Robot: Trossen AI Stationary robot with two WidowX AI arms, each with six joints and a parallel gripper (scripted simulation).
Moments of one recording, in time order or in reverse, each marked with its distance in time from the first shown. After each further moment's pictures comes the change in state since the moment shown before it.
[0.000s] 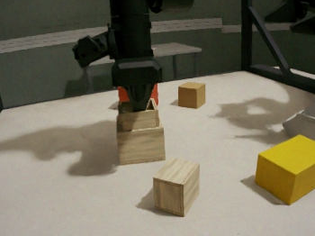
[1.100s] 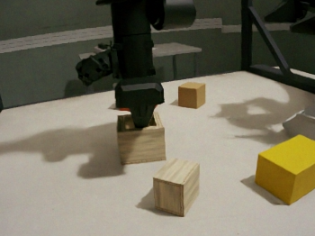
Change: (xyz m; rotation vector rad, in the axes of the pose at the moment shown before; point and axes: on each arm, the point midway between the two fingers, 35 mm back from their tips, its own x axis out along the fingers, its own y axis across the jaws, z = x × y) left arm 0.000 0.000 0.000 0.000 0.000 0.000; right arm 0.027 -0.001 -0.002 0.001 0.006 -0.003
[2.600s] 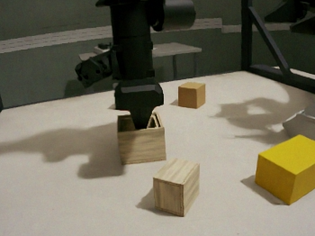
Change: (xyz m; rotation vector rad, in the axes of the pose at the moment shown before) left arm 0.000 0.000 0.000 0.000 0.000 0.000; right arm 0.002 0.000 0.001 0.000 0.001 0.000
